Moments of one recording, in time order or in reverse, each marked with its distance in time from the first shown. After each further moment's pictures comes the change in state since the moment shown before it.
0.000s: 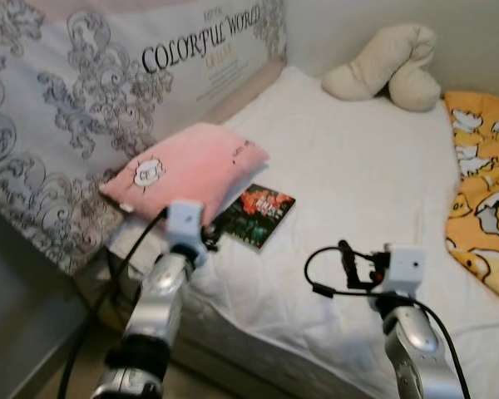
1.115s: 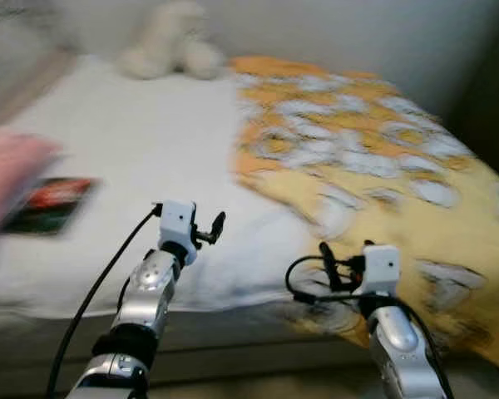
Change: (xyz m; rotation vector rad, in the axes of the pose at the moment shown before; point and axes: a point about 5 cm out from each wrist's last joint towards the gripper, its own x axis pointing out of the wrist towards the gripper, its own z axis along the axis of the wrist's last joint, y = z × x) left arm -0.002 0.015 -0.015 0.040 0.043 0.005; right arm 0.004 0.019 -0.008 -0.100 -0.022 0.093
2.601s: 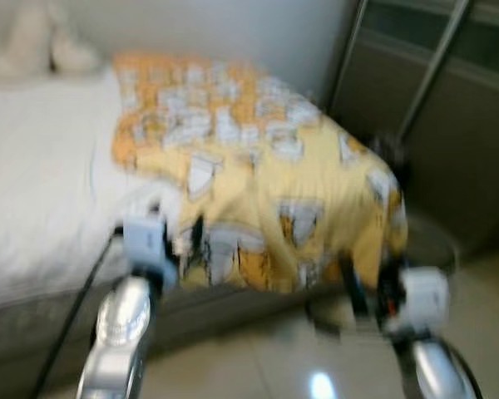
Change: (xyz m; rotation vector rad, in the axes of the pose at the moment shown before) left arm -0.069 -0.001 0.023 0.018 -0.104 0.157; right arm -0.058 -0.009 0.026 0.053 -0.108 0.022
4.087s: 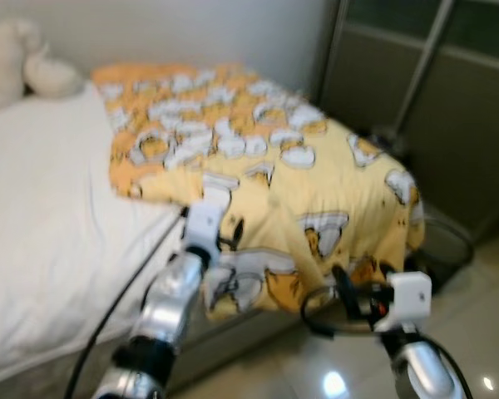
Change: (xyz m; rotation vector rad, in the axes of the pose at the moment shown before) left arm 0.065 -0.047 -0.019 0.064 0.137 -0.151; right arm 0.003 0.001 -0.021 0.019 0.099 0.008
